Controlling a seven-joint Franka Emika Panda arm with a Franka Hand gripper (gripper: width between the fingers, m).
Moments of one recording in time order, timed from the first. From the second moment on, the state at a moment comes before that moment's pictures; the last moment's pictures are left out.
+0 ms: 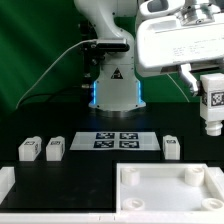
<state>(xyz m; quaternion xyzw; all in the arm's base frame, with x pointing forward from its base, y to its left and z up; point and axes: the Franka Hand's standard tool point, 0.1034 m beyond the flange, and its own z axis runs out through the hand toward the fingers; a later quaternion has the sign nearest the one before) 0.563 0.123 0.168 -0.94 -0.04 -0.34 0.07</state>
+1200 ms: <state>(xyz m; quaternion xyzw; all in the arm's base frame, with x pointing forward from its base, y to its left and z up) 0.604 0.116 0.113 -0.95 -0.03 -0.30 0.05</state>
